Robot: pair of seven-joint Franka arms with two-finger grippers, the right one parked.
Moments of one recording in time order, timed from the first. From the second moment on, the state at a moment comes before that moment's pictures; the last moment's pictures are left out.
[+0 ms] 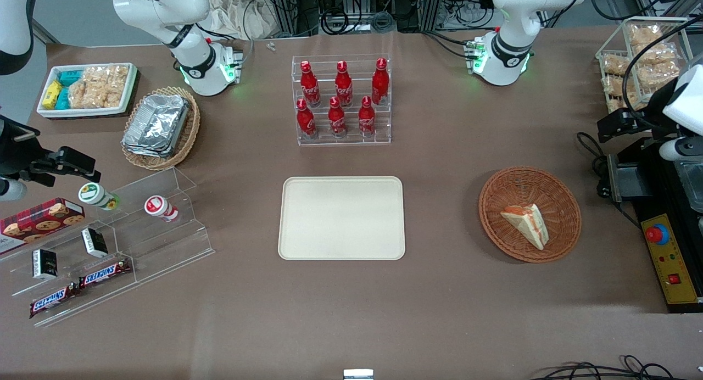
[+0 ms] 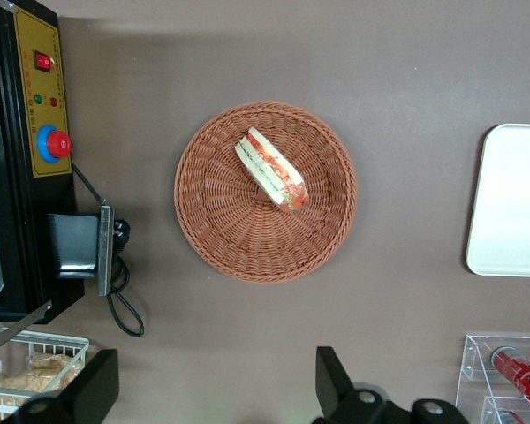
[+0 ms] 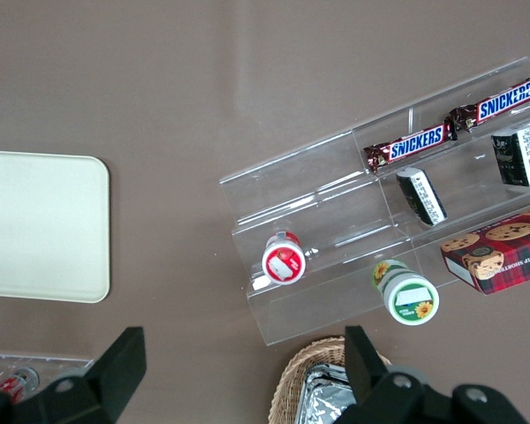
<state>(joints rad) 0.03 0.01 -0.08 -1.54 0.03 1.52 -0.07</state>
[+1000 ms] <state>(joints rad) 0.03 0.11 -0.10 -1.79 0.03 1.82 -0.43</state>
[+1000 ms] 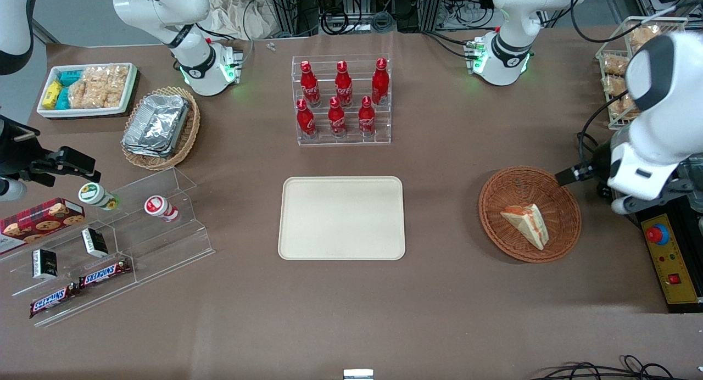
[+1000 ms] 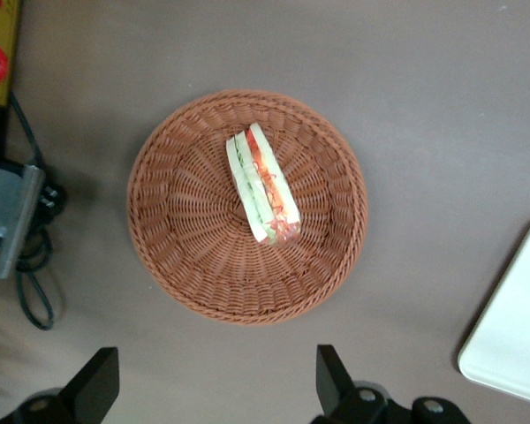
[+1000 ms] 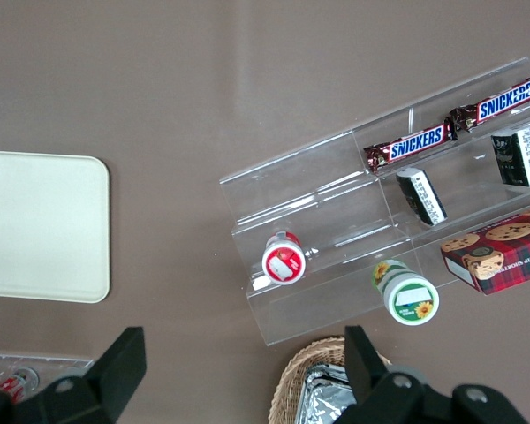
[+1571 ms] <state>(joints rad) 0.01 0.36 -0.10 -1.82 0.07 2.02 -0.69</state>
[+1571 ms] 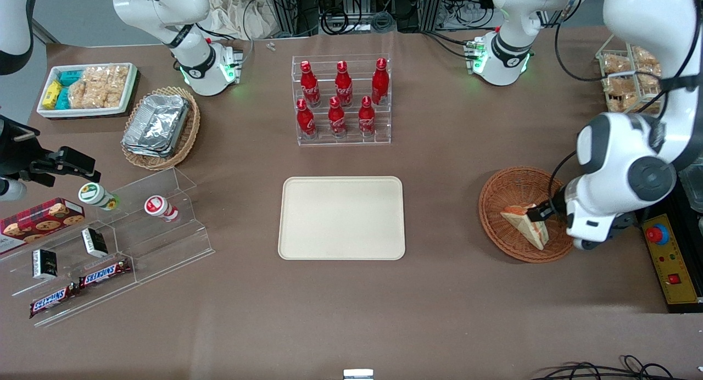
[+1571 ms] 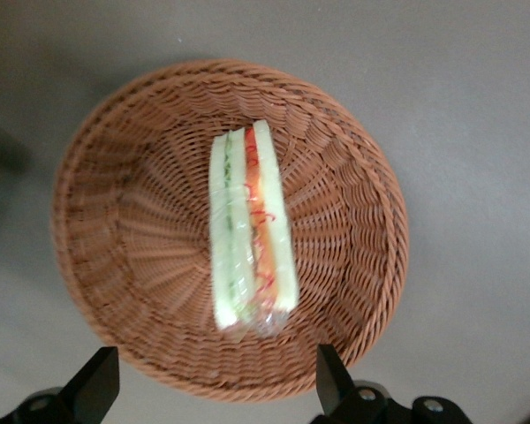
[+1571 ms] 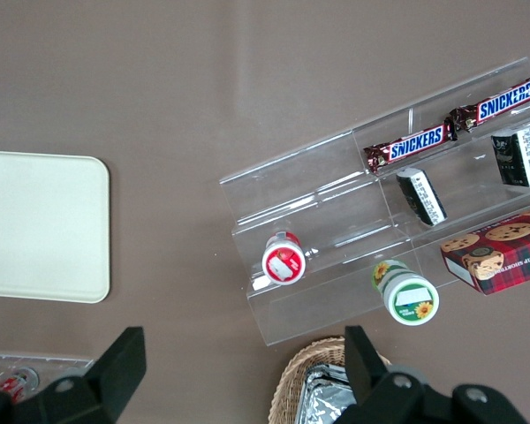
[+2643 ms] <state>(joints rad) -0.01 0.50 -0.10 -1.82 0.15 2.11 -0.86</state>
